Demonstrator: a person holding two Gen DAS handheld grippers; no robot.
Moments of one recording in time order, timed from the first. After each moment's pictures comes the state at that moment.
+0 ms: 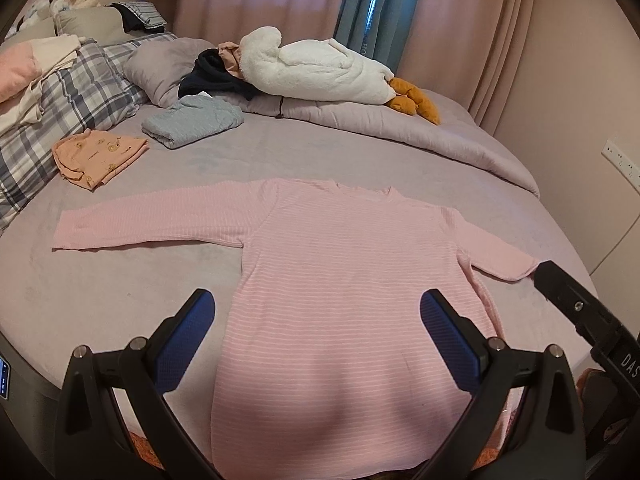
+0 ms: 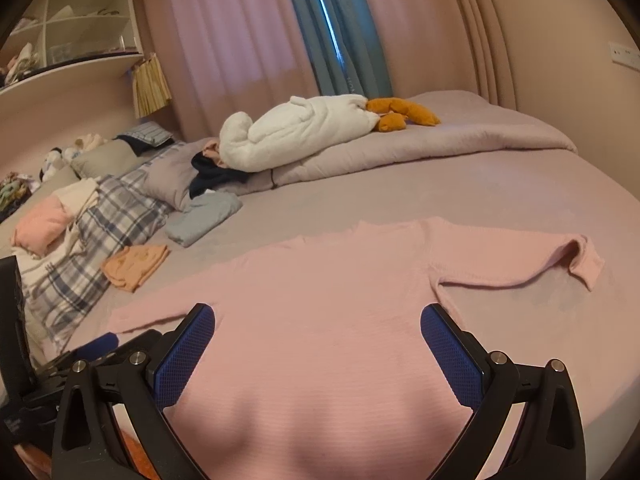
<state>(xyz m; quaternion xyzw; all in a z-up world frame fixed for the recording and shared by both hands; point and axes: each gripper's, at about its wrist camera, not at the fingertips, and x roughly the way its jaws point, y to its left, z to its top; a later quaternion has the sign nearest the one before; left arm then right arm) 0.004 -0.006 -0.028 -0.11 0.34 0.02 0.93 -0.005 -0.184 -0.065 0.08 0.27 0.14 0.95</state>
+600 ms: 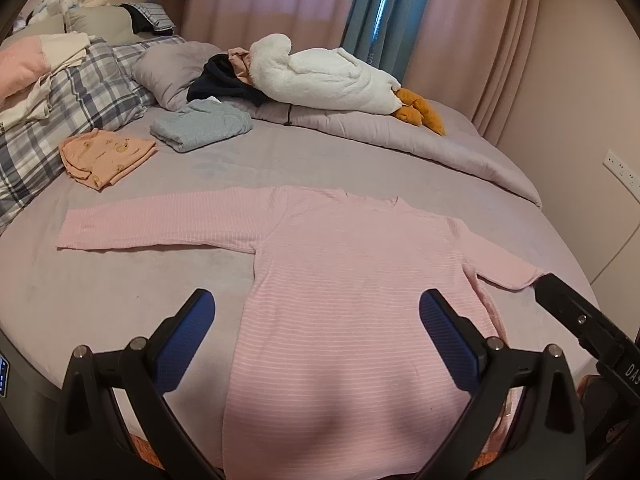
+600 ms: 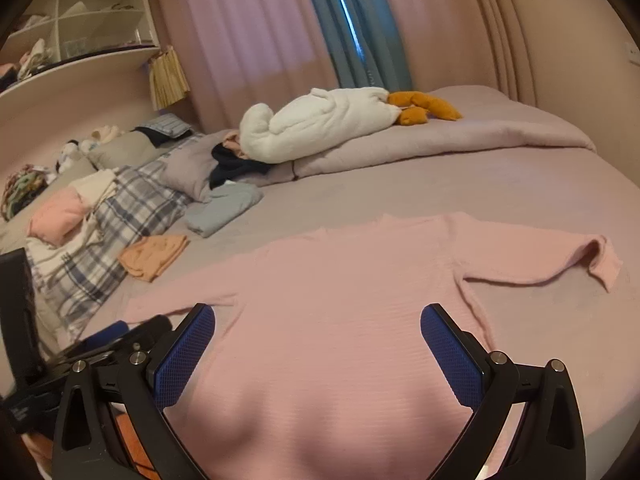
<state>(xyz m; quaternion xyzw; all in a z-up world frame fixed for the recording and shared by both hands) -0.004 0.007 -0.028 -0.13 0.33 0.02 0.94 -0.007 -0.175 -0.066 0.08 0.28 0.17 0.94</state>
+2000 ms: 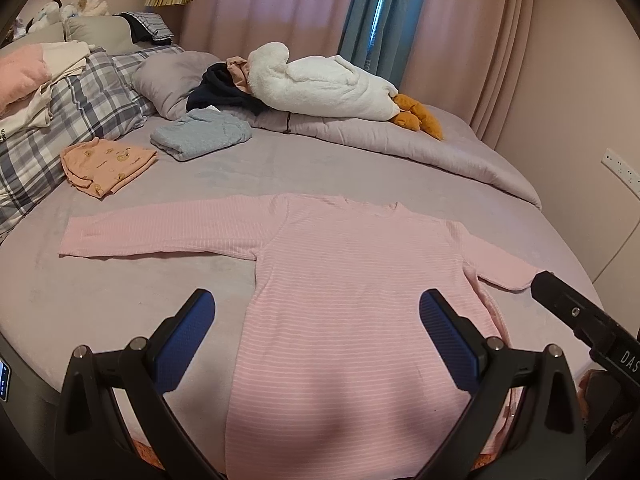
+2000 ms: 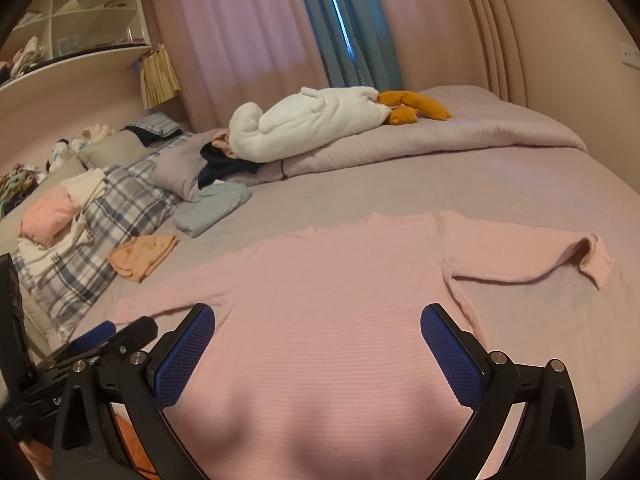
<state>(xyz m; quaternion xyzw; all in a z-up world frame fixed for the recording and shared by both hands) -0.008 0.010 -0.028 -0.11 0.31 0.02 0.94 -0.005 -0.173 -0.066 0.08 0.28 0.15 0.94</state>
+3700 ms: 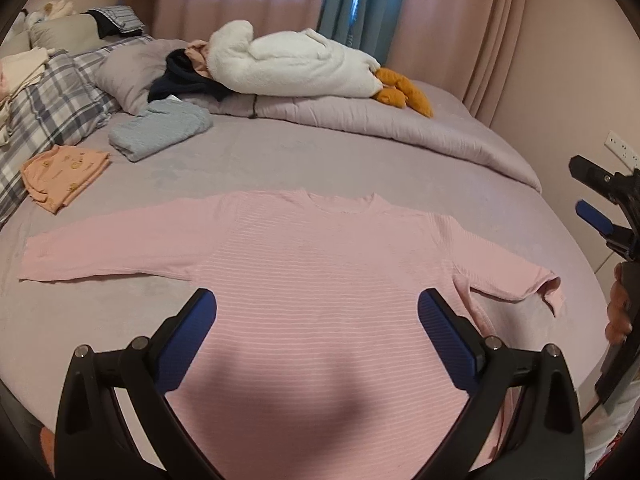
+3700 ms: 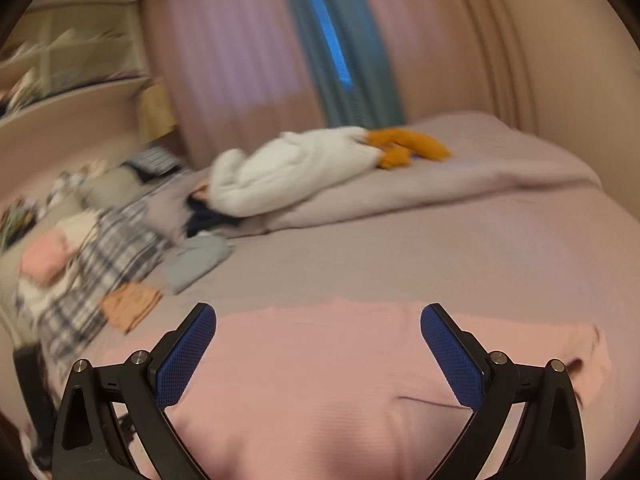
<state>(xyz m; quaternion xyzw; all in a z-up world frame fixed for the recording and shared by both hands) 0.078 -0.047 -0.041 -0.10 0.35 0.00 0.93 0.093 -0.265 -0.031 0.11 0.24 0.16 0.95</state>
